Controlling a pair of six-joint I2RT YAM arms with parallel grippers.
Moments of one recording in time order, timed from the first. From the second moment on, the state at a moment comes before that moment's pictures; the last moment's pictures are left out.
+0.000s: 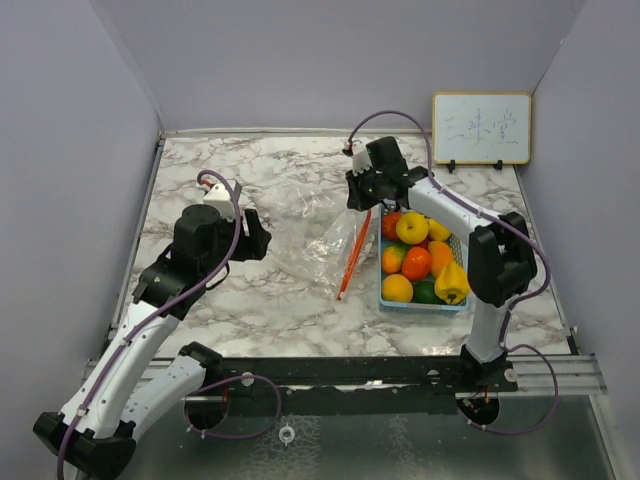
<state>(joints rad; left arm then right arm) -0.45 0.79 0.91 -0.59 -0.03 -0.33 0.49 1.93 1.52 -0.40 -0.23 -0.03</state>
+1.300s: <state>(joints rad) -0.99 1.16 0.79 -0.08 -0.25 -0.30 0.49 1.64 1.33 -0.31 -0.26 0.65</state>
